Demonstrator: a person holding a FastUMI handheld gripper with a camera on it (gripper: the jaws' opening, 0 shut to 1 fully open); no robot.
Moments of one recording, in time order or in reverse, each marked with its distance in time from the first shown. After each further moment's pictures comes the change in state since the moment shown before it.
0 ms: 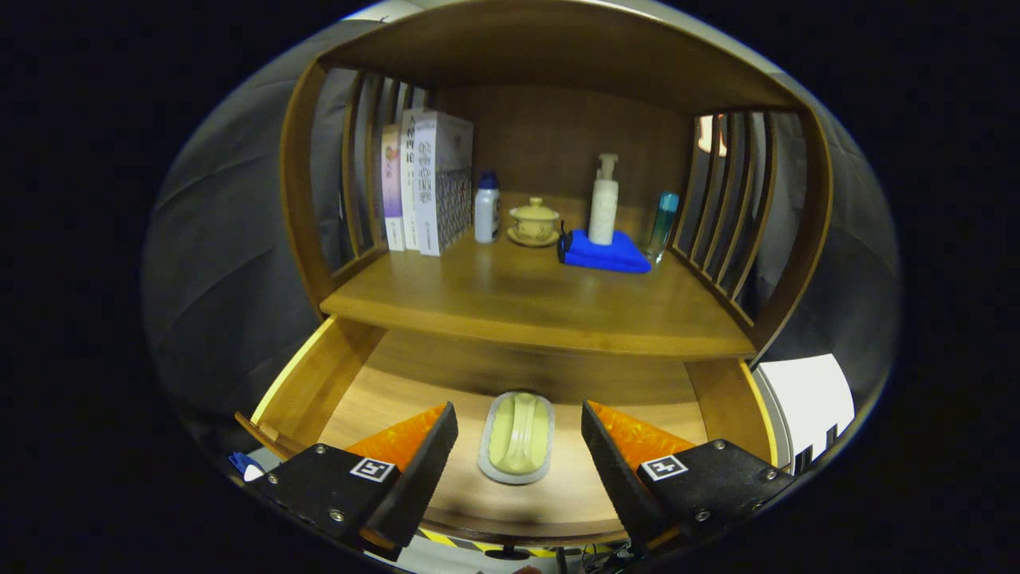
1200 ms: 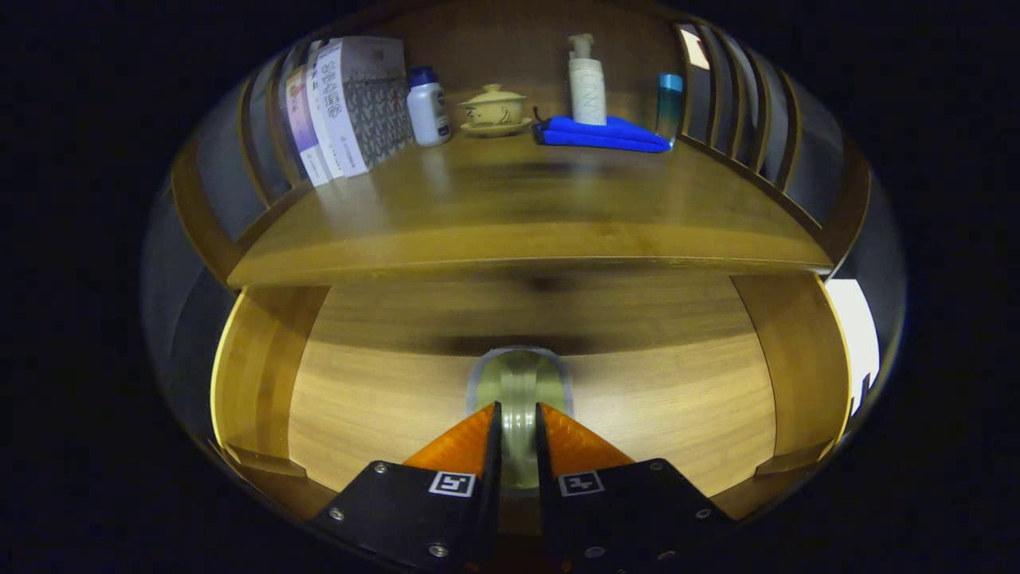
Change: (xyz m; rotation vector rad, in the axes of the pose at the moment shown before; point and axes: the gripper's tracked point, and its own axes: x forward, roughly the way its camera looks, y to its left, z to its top) arm 0.072 -0.008 -0.070 0.099 0.273 -0.014
